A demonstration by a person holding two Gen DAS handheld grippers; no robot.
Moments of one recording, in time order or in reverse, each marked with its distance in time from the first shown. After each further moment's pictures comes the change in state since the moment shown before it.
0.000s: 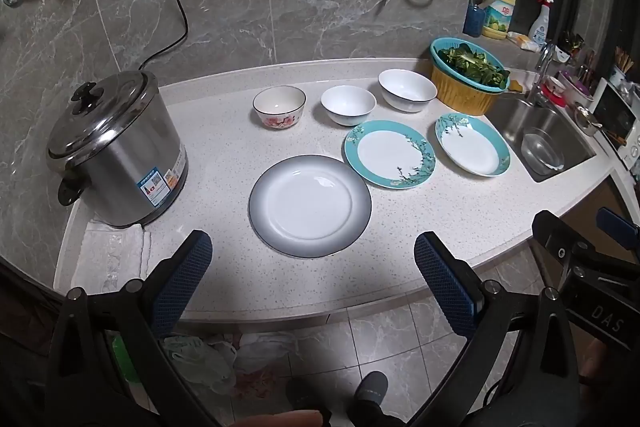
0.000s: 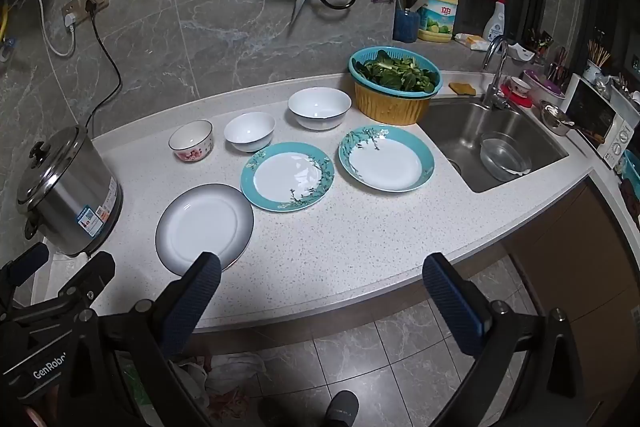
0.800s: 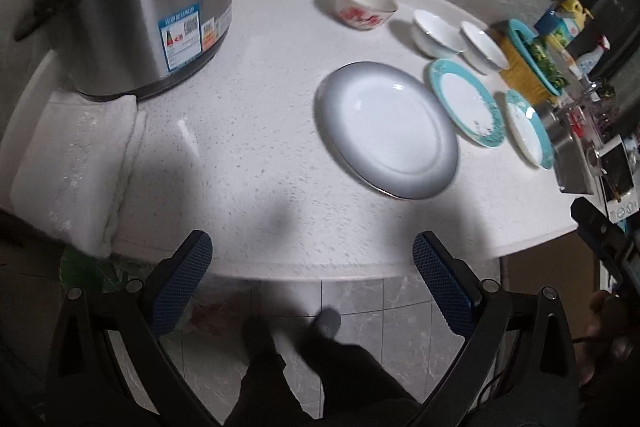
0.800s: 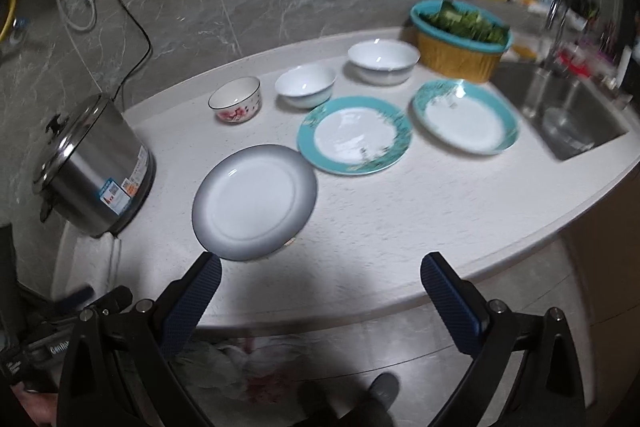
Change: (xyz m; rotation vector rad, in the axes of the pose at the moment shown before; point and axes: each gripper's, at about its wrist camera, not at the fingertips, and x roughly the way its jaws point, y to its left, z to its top) left arm 0.167 0.168 -0.070 -0.305 0.283 -0.132; right arm 0.095 0.039 -0.029 0.053 0.129 0.225
